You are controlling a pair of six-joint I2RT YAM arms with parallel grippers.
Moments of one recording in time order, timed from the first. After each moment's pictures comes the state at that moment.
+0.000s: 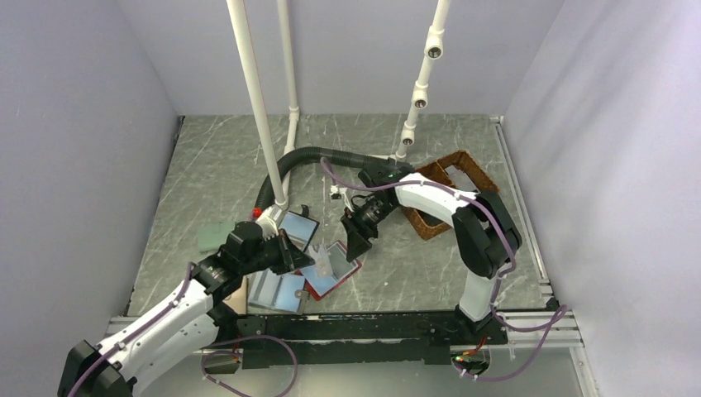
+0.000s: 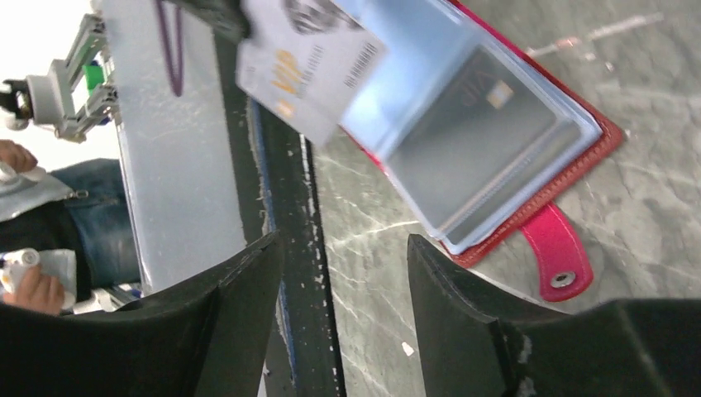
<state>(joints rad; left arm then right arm) -0.61 0.68 0.34 -0.21 0.33 -0.94 0.64 1.83 1.24 -0.80 -0.94 -0.35</state>
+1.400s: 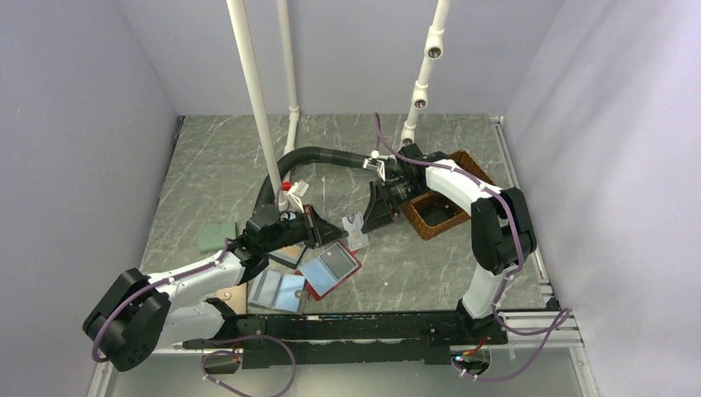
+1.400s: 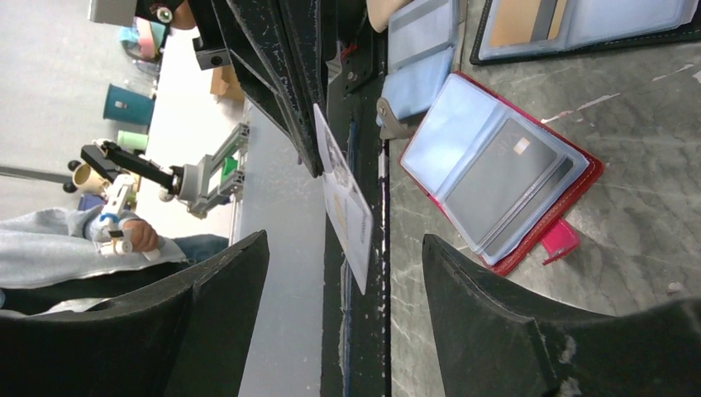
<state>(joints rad) -0.68 1.14 0.42 0.59 0.46 -0.91 0.38 1.79 1.28 -0.93 -1.35 -0.46</state>
